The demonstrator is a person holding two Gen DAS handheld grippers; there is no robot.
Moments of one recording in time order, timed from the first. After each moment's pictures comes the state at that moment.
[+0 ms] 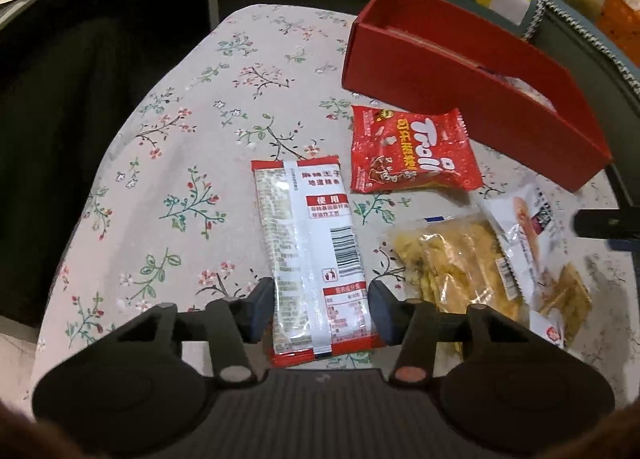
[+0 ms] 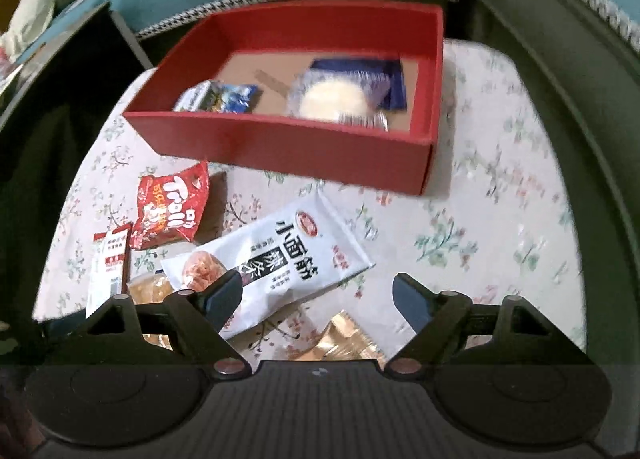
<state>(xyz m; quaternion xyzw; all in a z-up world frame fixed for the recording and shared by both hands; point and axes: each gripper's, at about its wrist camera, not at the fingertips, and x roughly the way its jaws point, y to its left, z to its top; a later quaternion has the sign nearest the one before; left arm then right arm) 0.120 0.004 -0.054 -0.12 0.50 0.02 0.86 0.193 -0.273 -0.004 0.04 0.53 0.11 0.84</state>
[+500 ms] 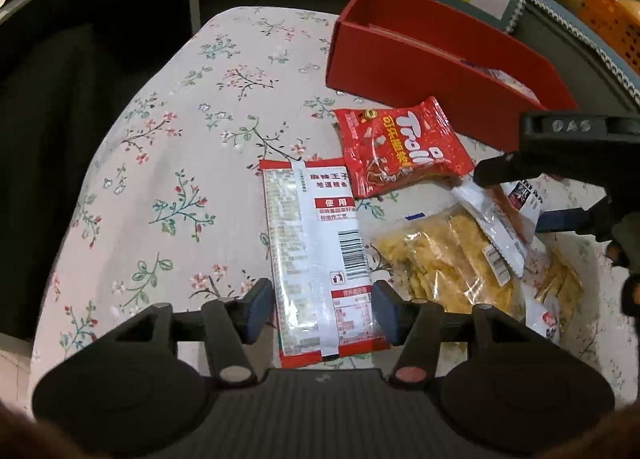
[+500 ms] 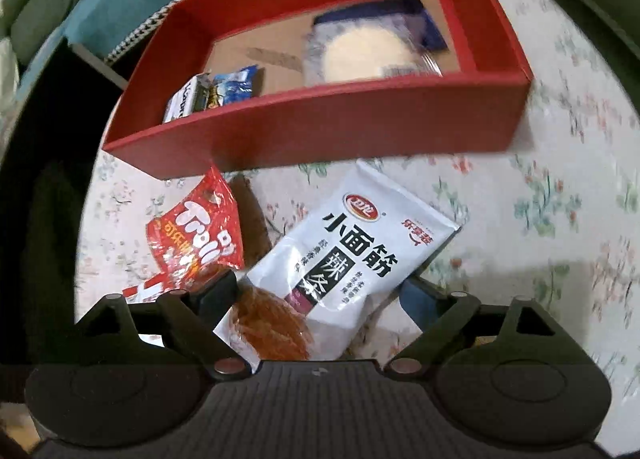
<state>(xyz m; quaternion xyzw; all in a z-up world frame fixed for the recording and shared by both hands) 0.119 0.005 -0.056 -0.12 0.49 0.00 0.86 0.225 -0.235 -0.046 0.14 0.56 0.09 0.81</state>
